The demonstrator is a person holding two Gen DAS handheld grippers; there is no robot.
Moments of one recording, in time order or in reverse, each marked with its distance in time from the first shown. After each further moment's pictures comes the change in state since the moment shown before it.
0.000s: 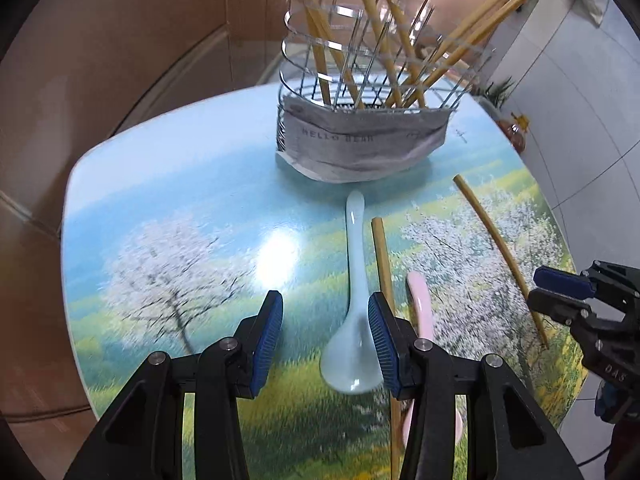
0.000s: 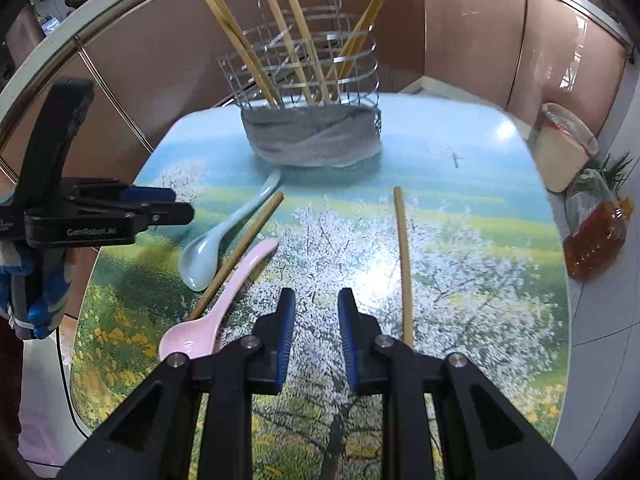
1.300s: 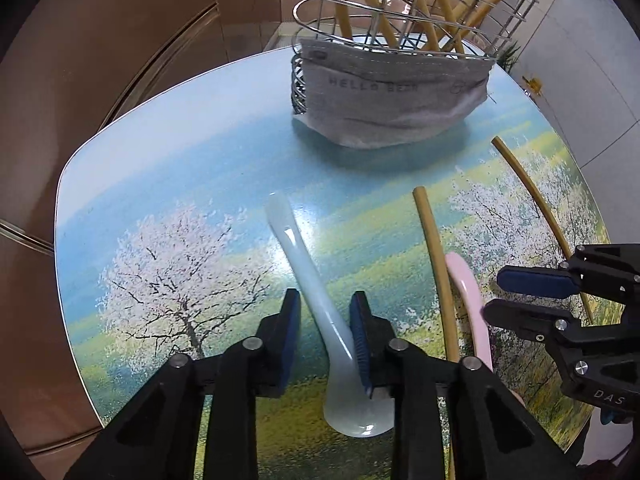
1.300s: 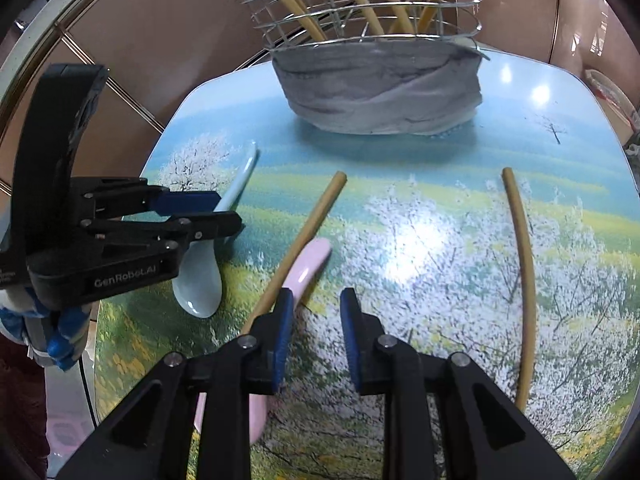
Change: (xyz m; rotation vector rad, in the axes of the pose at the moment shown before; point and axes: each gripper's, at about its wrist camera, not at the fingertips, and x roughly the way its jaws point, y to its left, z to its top) left arm 0.040 0.016 0.004 0.083 0.075 0.049; right arm 0.081 0.042 0.022 0.037 0.126 0.128
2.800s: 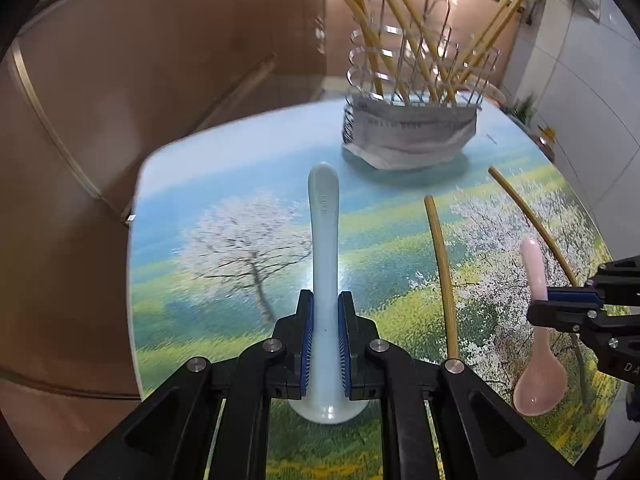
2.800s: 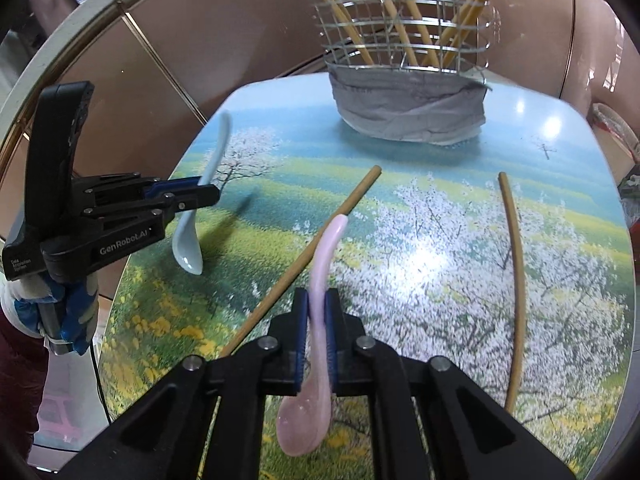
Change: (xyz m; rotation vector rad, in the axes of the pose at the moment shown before) left arm -0.075 0.008 -0.083 -0.090 -0.243 0.142; right arm -0.028 0.036 -0.035 -0.109 -0.098 0.020
